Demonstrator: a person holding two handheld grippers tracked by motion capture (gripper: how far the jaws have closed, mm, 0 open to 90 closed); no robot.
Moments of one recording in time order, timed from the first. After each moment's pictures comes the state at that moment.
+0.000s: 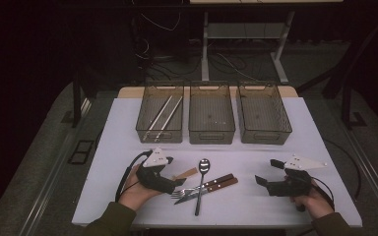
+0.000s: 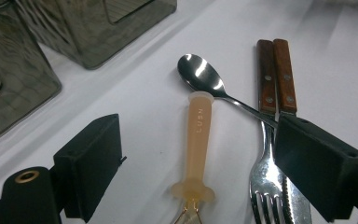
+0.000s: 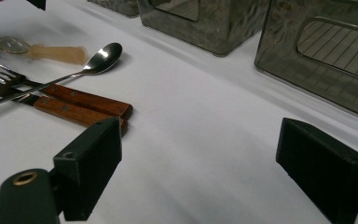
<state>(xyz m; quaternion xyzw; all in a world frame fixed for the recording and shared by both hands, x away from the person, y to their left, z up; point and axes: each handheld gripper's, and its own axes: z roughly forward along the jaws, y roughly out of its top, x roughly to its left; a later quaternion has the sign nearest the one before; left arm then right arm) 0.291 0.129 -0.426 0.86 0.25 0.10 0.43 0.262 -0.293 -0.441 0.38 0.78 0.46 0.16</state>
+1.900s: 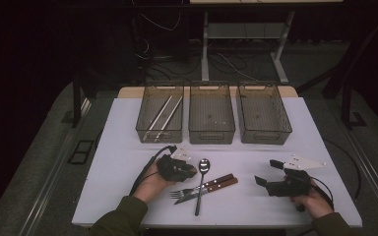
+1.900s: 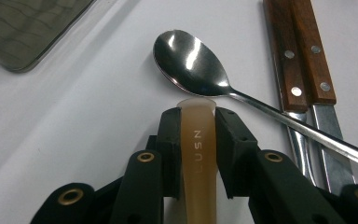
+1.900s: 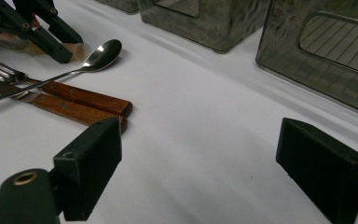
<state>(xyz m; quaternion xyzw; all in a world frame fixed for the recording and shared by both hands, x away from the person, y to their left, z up) 0.327 0.083 -0.445 0.92 0.19 0.06 0.35 0.263 -0.292 -0.443 0.38 0.78 0.46 0.15</state>
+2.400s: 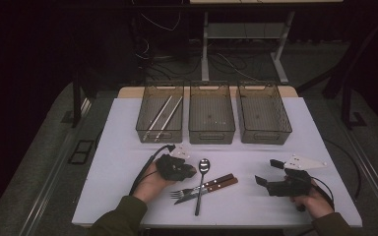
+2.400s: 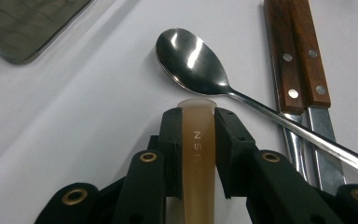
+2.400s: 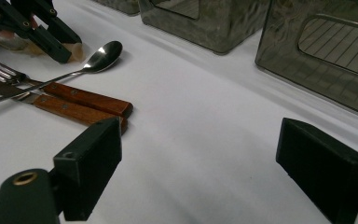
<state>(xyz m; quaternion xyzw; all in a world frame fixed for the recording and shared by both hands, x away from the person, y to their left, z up) 0.328 0.086 -0.442 0.91 0.21 0.04 0.35 0.262 -0.293 -0.442 0.38 0.78 0.46 0.16</state>
